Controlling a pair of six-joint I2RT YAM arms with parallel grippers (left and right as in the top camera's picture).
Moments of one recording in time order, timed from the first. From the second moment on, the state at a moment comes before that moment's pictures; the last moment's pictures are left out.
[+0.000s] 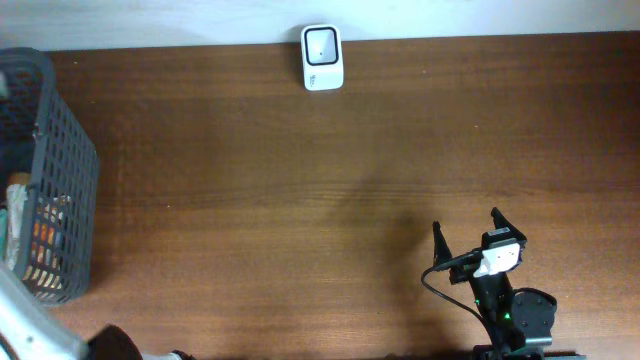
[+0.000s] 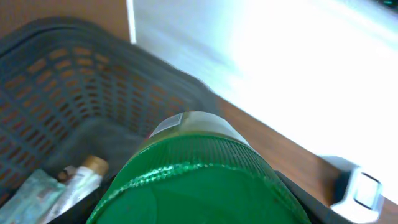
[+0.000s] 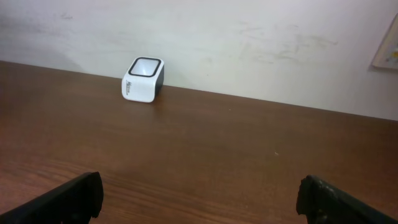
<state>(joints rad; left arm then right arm) 0.60 1.61 2.13 -1.10 0.25 -0.15 0.00 0.01 0.01 -0.06 -0.18 -0.08</state>
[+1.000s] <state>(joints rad) -0.50 2.21 1.97 -1.25 0.28 0.67 0.00 0.01 0.01 -0.06 -0.18 -0.08</state>
